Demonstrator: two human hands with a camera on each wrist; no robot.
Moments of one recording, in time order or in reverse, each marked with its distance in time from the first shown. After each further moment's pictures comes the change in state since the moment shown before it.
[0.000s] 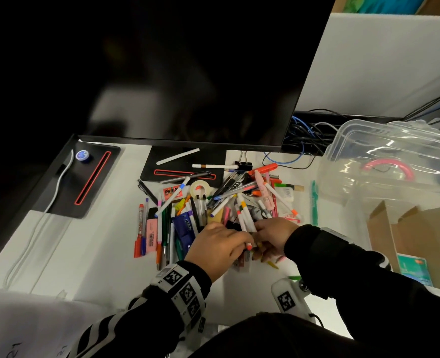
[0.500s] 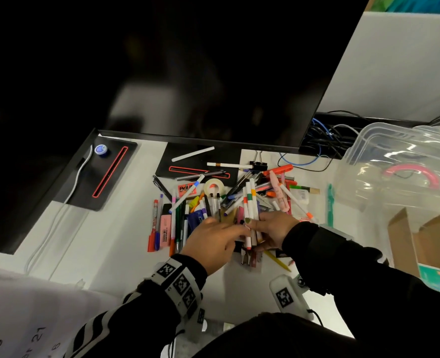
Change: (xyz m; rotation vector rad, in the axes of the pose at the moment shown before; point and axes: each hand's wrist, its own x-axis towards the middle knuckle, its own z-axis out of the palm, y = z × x) left_hand -0.013 -0.015 -0.027 0.000 -0.100 -0.200; right_hand 0.010 -0.019 0.021 0.246 0.047 -0.087
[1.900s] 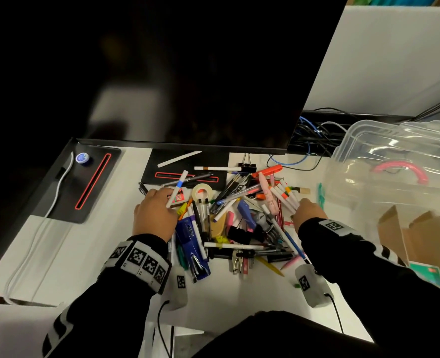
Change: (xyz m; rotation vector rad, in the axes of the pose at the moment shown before) left_hand 0.029 -0.060 -0.045 0.017 0.167 -0.740; right_hand 0.039 0.013 -0.079 -0.828 0.660 0.157
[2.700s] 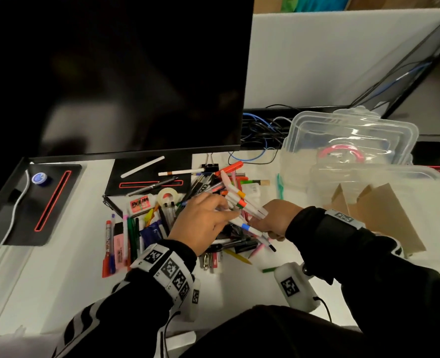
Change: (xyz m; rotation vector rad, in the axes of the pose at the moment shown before) left_hand -0.051 0.099 0.044 0.015 -0.004 1.023; right_hand -0.074 0.031 -0.048 0.190 -0.344 -0.274
